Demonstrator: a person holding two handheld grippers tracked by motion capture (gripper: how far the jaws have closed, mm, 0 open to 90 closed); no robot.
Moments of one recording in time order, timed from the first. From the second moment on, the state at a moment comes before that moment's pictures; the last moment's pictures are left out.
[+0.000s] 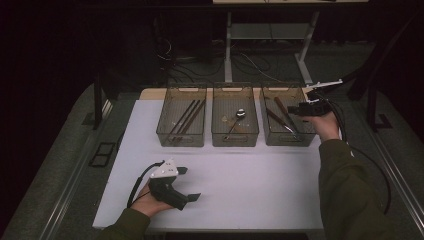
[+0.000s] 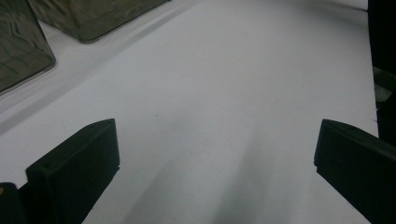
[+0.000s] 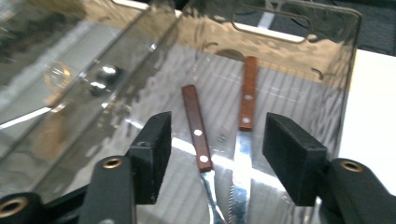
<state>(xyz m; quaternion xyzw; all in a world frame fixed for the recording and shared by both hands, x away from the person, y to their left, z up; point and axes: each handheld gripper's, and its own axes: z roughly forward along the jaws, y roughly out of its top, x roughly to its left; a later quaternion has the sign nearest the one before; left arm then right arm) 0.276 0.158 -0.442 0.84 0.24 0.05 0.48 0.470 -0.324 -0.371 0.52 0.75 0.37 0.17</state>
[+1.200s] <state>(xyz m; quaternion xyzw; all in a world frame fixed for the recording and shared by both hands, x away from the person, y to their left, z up) 0.277 0.158 -0.442 0.84 0.25 0.05 0.48 0.381 -0.295 -0.382 0.43 0.75 0.47 0.17</state>
